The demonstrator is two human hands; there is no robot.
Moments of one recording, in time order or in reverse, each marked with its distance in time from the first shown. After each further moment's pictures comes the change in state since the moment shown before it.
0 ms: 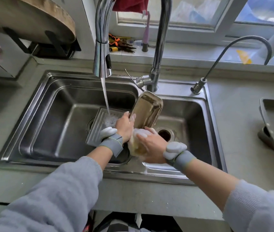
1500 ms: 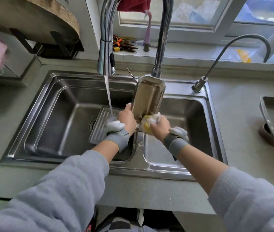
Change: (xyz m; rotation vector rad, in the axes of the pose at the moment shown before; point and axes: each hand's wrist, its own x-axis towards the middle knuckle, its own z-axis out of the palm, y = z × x) left_hand -0.012 0.017 -0.012 0.228 0.137 0.043; right_hand 0.026 -0.007 -0.025 0.946 0.444 0.852
